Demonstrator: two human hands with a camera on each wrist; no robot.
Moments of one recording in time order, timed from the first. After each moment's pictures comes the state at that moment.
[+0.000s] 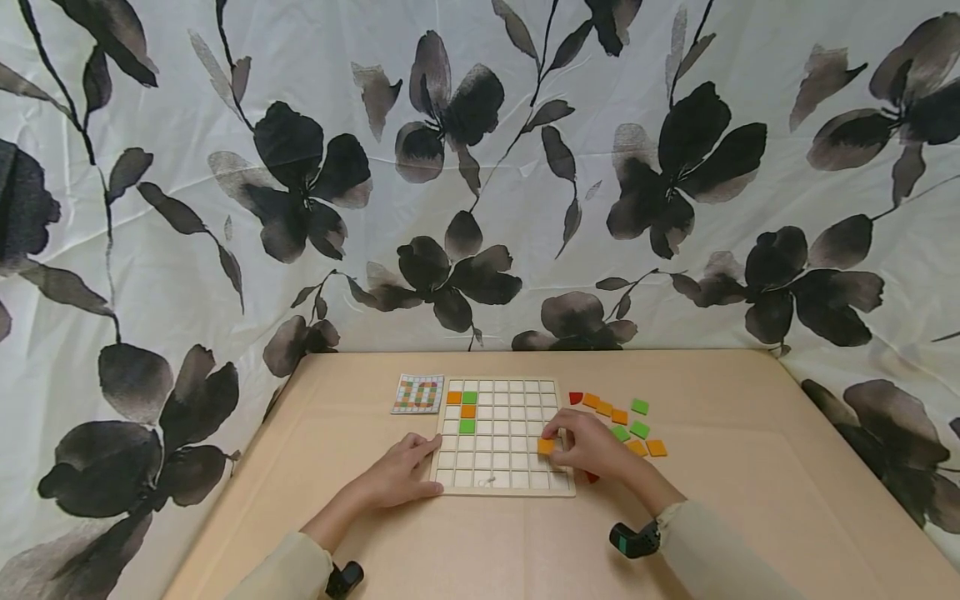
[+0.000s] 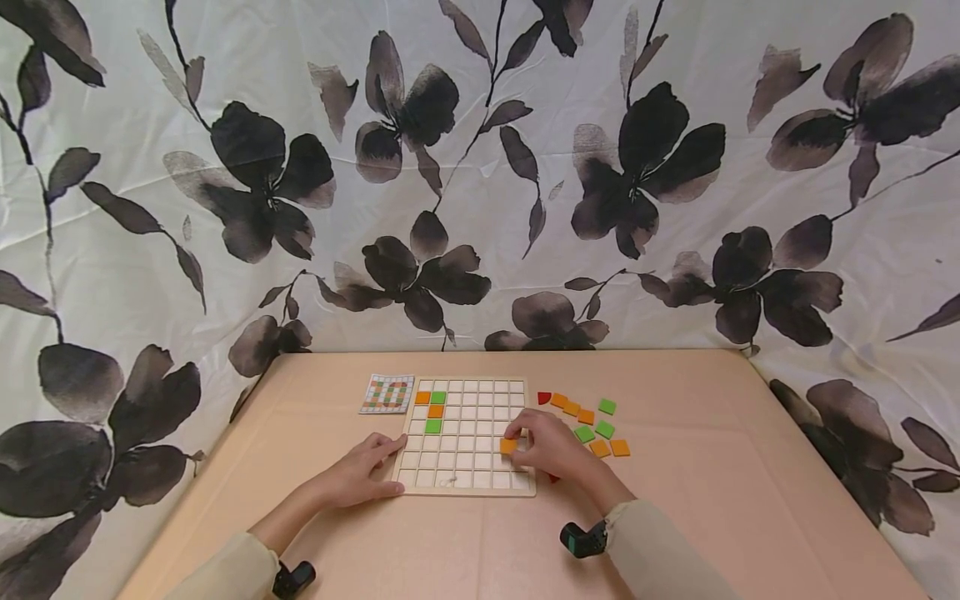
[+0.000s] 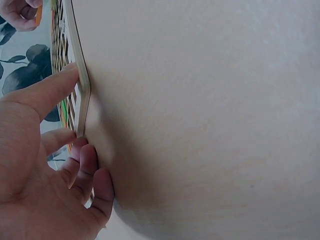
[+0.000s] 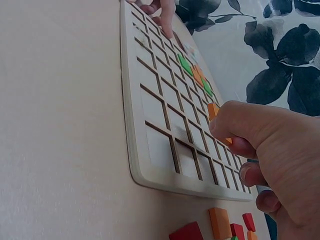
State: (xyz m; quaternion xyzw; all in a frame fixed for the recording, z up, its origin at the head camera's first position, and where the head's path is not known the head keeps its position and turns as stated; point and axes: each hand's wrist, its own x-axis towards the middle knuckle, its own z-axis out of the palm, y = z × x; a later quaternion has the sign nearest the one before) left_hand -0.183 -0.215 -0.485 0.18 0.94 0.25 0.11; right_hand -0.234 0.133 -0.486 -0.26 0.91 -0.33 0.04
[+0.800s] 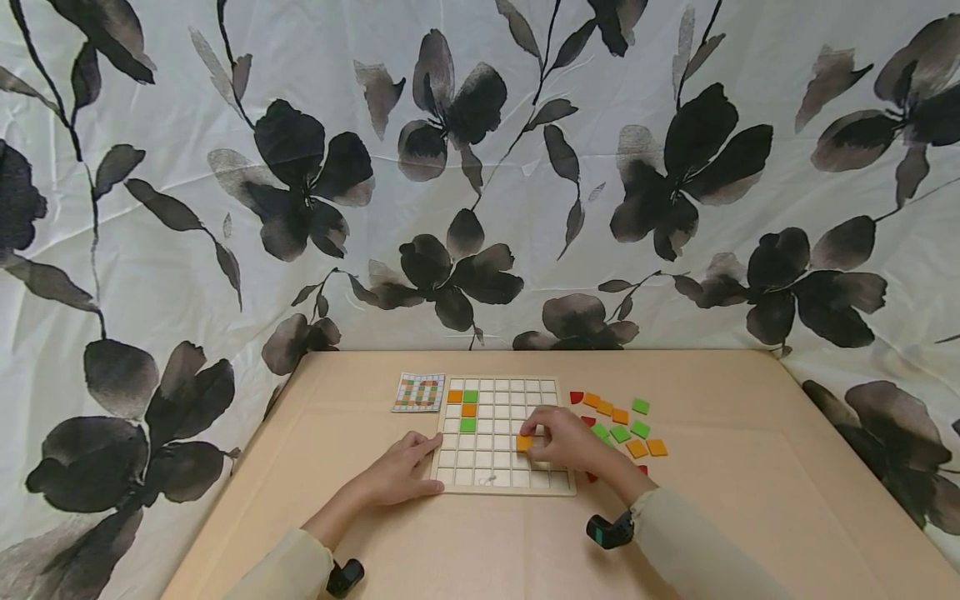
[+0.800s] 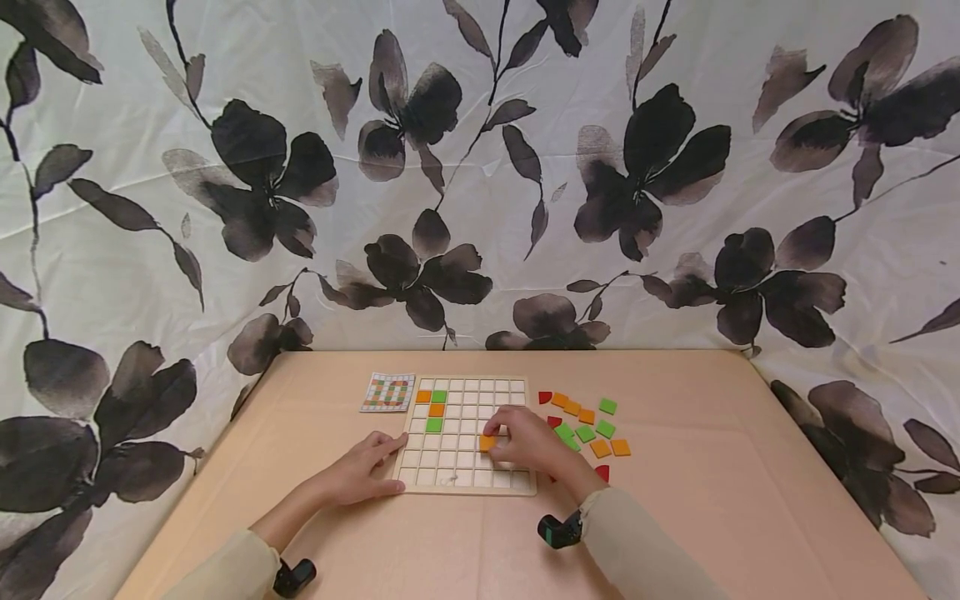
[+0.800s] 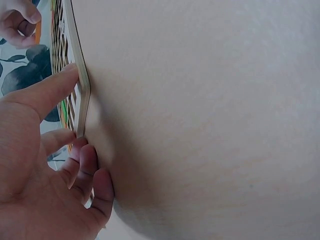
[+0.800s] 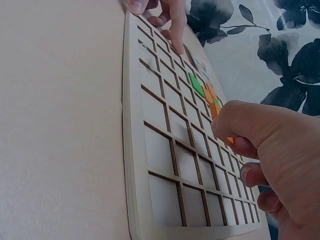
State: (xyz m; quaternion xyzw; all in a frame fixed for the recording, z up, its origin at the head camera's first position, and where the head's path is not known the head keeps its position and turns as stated) left_hand -0.182 -0.213 -0.480 0.17 0.94 0.26 0.12; right_hand -0.240 0.101 -0.481 -0.29 0.90 -0.32 0.05
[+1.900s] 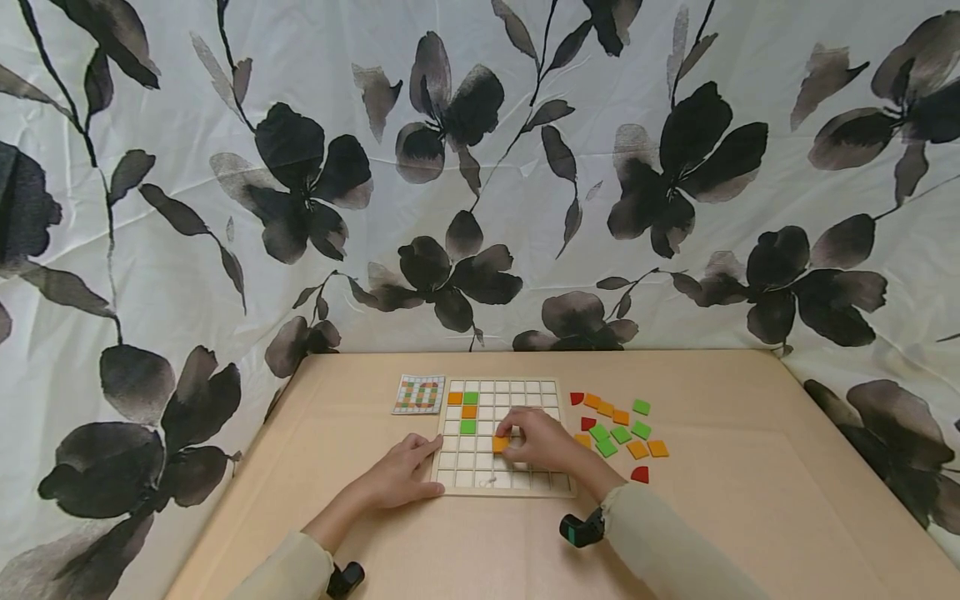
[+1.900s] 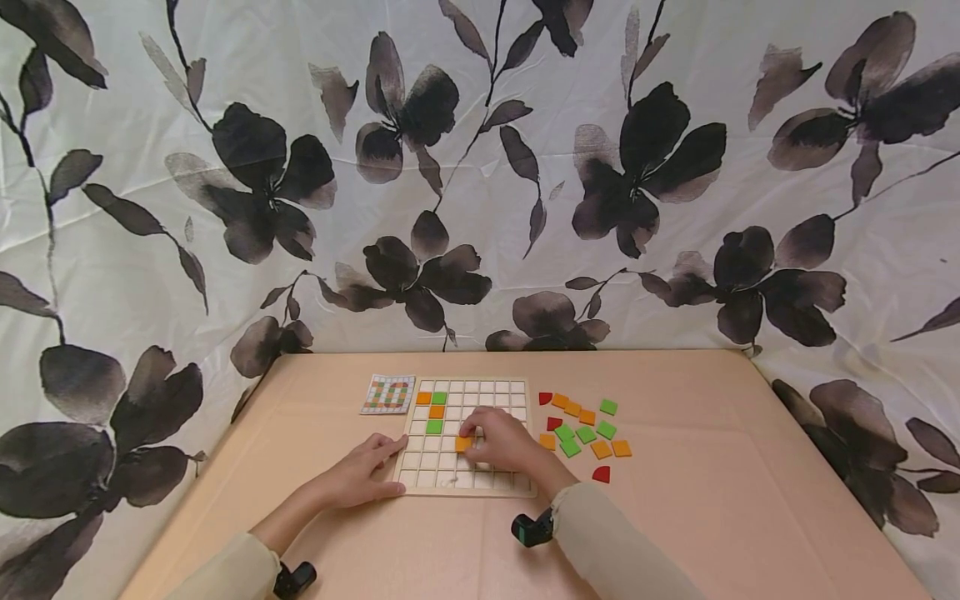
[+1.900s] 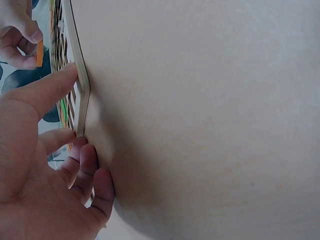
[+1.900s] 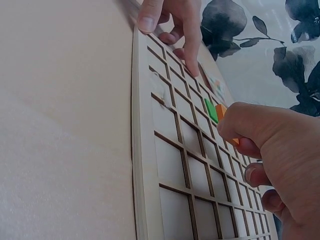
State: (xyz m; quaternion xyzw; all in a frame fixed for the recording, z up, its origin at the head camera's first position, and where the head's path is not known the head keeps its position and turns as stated) left_hand -0.182 -0.217 -0.489 0.18 0.95 0.24 0.11; right_hand -0.242 0.064 -0.489 -0.30 0.90 -0.31 0.04
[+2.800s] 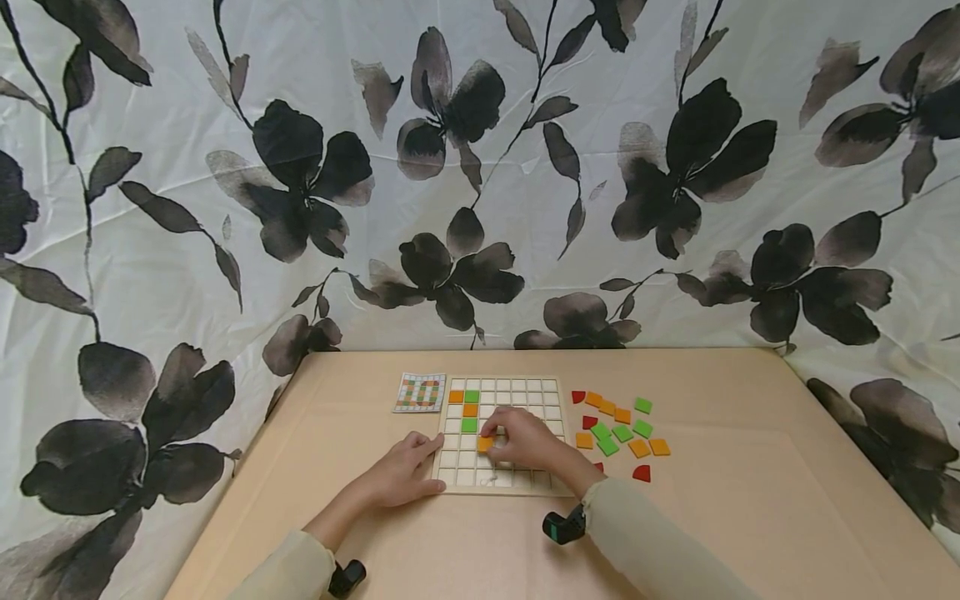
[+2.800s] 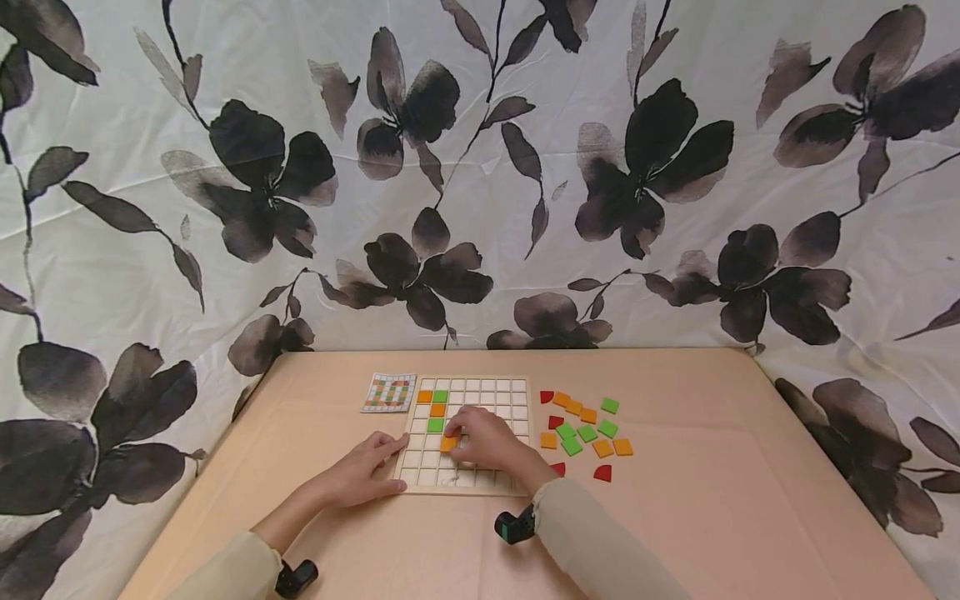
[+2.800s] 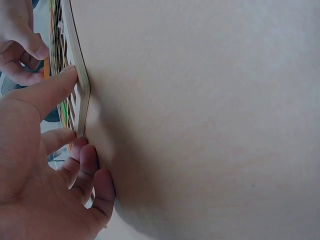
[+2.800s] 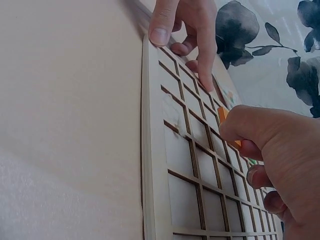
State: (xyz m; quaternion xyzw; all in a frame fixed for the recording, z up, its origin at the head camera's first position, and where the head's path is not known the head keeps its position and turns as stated) left_hand -0.184 -0.214 -0.485 0.19 0.95 0.23 0.11; right_hand -0.249 0.038 -0.489 -0.31 0.90 -0.31 0.06
